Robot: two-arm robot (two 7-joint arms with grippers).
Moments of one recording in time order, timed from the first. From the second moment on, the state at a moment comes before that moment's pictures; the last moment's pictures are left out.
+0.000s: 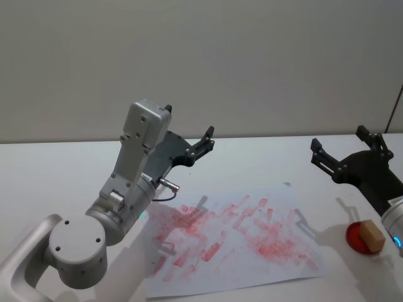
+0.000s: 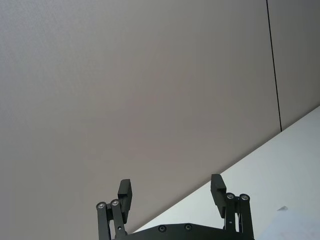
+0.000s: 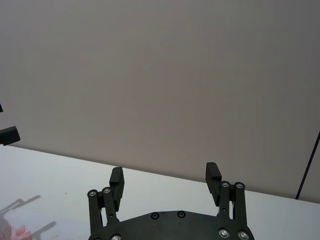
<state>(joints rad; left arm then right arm) -0.24 0.38 0.45 -1.63 -0.20 0.01 -0.01 -0.01 0.34 -0.23 -1.77 0.29 0.03 0.07</state>
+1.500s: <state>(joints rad) -0.24 0.38 0.45 -1.63 -0.20 0.01 -0.01 -0.05 0.36 -0.22 -1.80 0.30 0.03 0.05</state>
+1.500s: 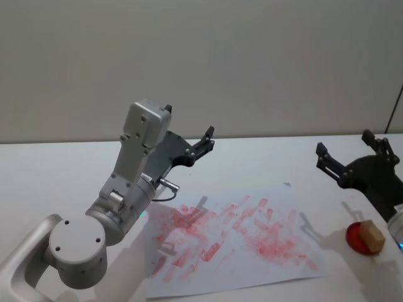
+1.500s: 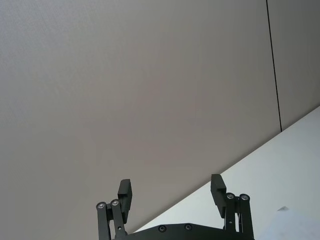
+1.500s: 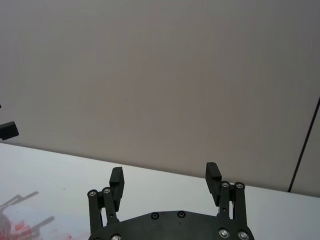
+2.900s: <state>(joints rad) -0.24 0.38 0.45 -1.63 -0.20 0.01 -0.01 -0.31 0.46 -0.16 -1.91 0.39 0.22 -0.10</state>
